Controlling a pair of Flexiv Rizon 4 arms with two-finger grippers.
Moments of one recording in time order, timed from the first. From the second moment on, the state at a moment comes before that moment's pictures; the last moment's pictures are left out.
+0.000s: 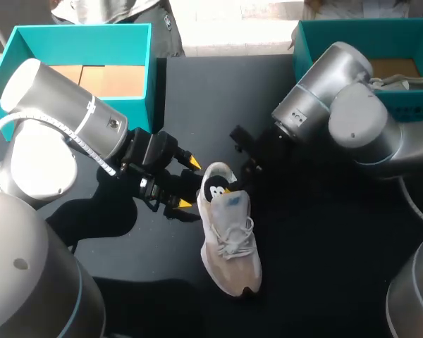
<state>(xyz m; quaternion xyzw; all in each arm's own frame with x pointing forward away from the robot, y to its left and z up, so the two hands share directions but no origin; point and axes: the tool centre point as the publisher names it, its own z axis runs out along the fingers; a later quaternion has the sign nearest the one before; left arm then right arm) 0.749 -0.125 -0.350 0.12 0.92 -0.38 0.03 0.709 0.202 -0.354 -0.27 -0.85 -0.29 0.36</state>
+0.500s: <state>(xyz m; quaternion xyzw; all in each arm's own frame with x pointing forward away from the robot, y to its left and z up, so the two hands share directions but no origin) 0.749 -0.125 -0.350 0.12 0.92 -0.38 0.03 0.722 0.209 -0.341 -0.24 -0.86 -0.32 0.32</state>
